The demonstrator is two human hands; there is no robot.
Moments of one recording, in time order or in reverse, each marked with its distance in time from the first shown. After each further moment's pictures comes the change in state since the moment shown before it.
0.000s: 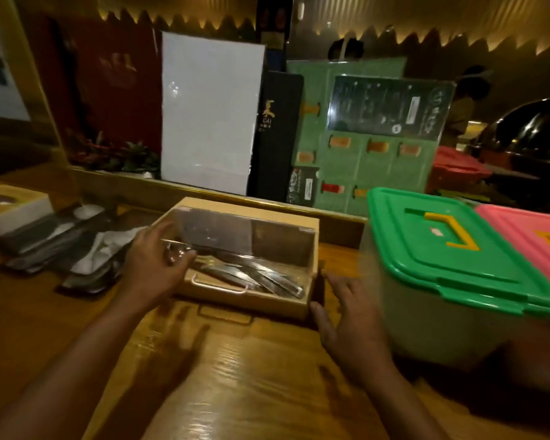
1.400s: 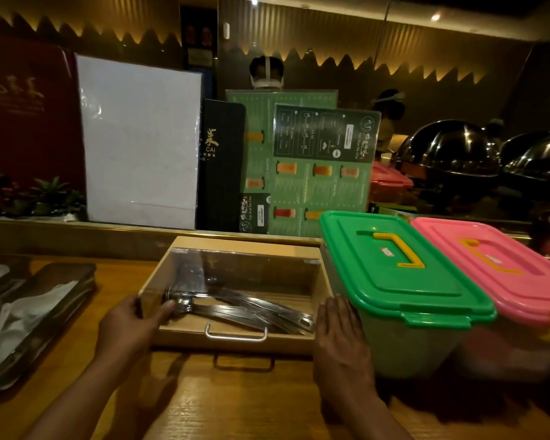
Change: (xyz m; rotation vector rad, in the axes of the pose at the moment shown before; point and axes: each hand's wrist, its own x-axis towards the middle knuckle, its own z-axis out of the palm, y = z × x) left_hand 0.032 -0.016 0.074 -0.360 -0.152 -0.290; right_hand 0.018 0.023 0.017 -0.776 -0.063 0.178
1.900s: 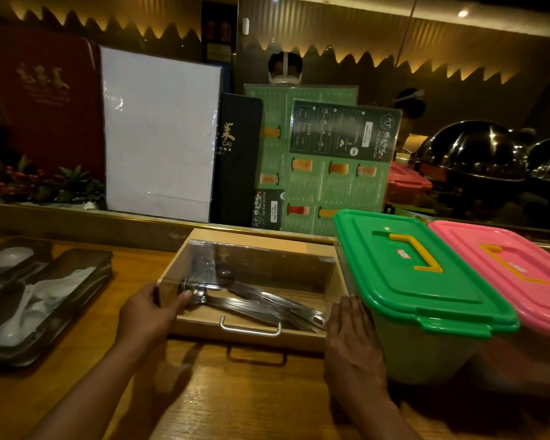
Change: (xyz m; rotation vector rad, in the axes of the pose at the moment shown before) left_hand -0.006 0.007 0.004 0.006 0.009 0.031; right_hand -0.001 0.004 0.005 -0.042 -0.001 -0.017
